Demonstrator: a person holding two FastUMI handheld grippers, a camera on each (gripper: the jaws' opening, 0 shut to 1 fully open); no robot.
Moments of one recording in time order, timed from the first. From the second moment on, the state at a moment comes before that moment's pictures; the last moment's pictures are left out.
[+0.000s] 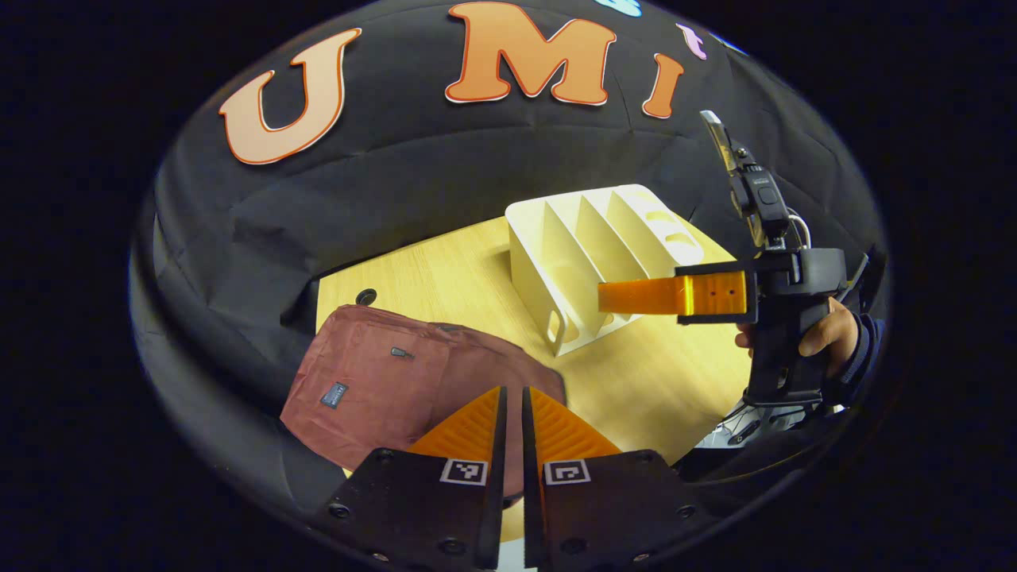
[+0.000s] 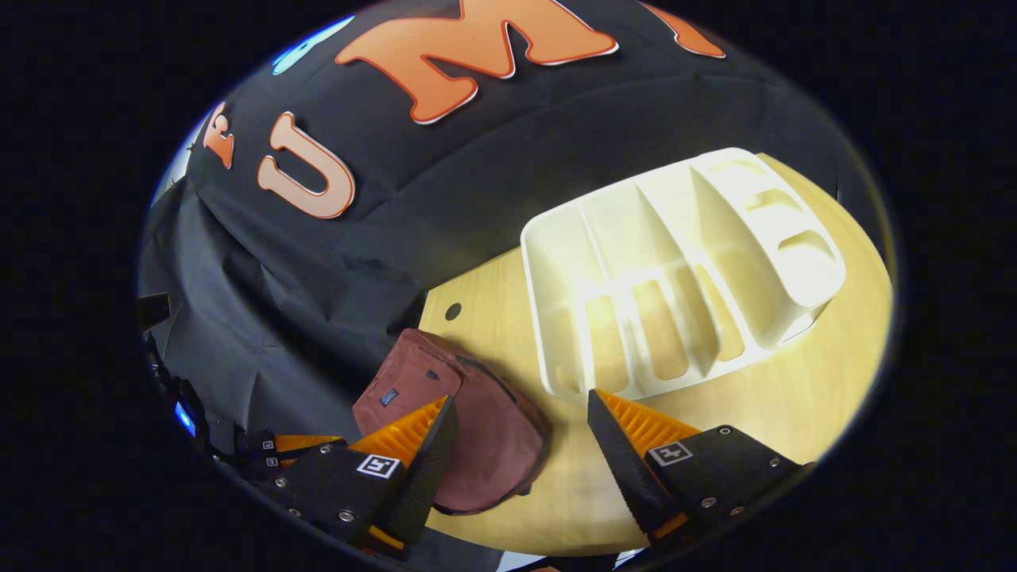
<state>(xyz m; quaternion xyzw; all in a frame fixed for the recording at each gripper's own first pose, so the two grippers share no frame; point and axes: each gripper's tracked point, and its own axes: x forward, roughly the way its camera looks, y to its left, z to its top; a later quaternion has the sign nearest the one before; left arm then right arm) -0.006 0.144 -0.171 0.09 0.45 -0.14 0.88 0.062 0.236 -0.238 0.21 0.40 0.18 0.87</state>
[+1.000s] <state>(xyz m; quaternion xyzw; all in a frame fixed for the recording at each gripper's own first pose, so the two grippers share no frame) 0.025 -0.058 -0.088 0.05 0.25 -0.08 0.96 0.064 0.042 -0.123 0.03 0.17 0.15 0.97</state>
